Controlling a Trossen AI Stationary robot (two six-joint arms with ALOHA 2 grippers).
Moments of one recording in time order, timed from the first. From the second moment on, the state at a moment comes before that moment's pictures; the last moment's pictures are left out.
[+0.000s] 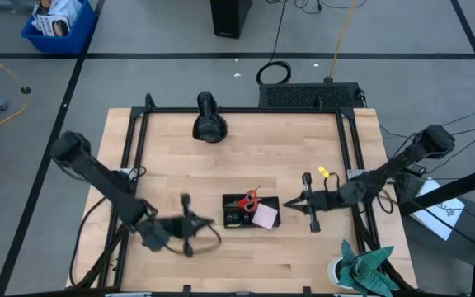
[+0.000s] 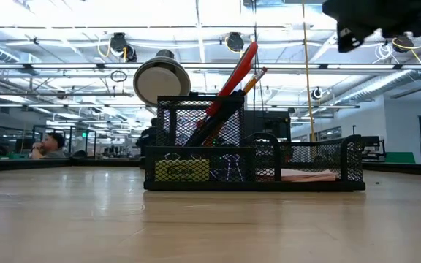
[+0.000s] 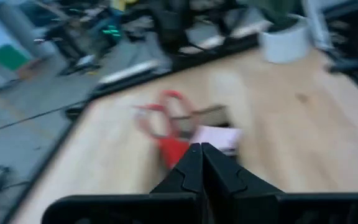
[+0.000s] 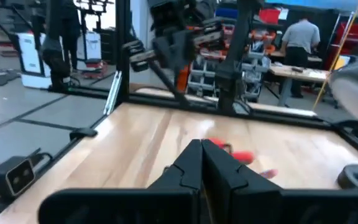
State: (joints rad) left arm -0.72 1.39 0.81 0.12 -0.82 0.00; right arm 0.51 1.03 0.27 0.72 0.39 -0.06
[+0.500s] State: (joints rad) left arm -0.57 1.02 0.44 0.53 -0.71 0.24; right arm 0.17 0.57 0.14 0.49 0.04 0.00
